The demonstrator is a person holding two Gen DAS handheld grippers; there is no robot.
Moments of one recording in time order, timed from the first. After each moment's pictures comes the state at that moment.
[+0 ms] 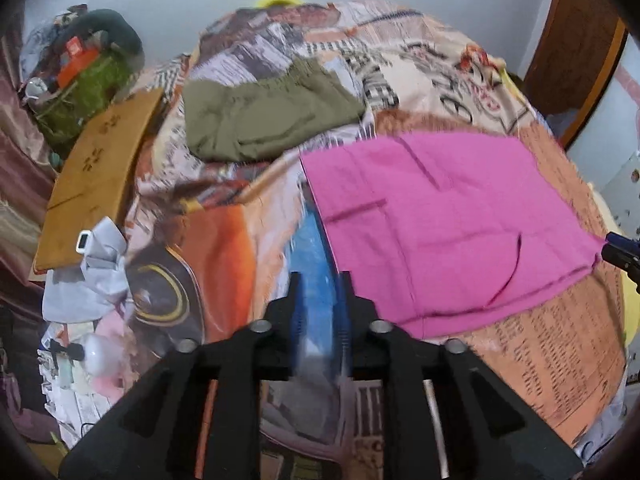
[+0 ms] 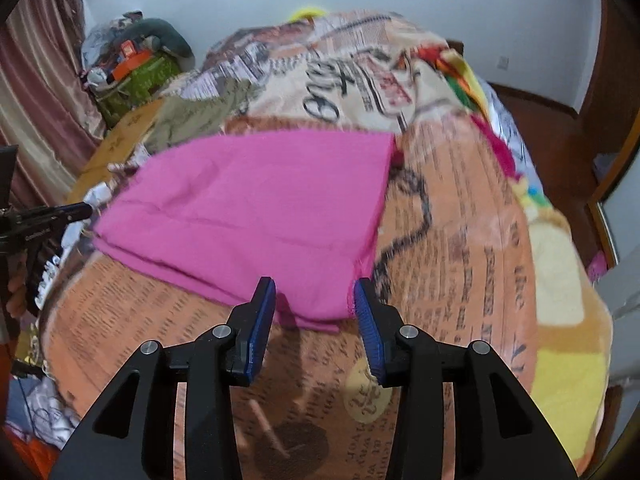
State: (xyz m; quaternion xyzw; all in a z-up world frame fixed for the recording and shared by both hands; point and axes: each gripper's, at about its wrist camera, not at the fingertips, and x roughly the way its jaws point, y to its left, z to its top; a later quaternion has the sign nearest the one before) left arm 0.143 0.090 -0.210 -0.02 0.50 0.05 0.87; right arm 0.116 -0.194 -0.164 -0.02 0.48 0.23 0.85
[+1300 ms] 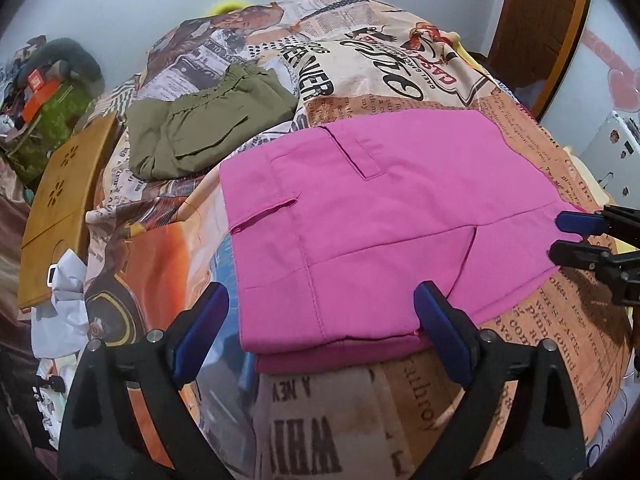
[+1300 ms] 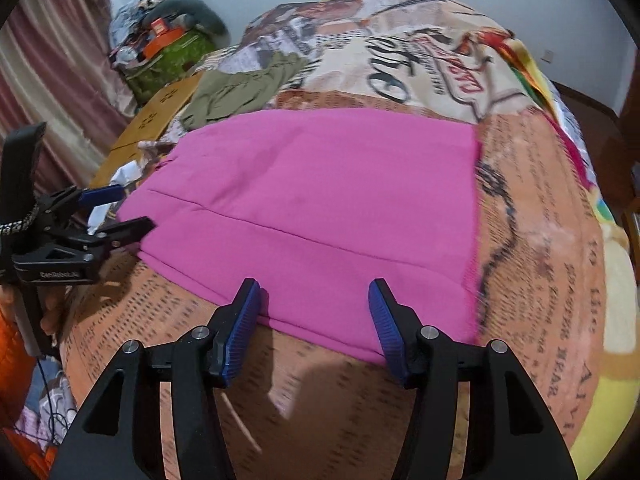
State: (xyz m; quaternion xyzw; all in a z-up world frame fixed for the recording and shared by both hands) left arm 0.157 0.040 -0.237 0.02 0.50 -0.01 0.86; right arm 0.123 -0.147 -0.194 -0.02 0.51 0.29 0.81
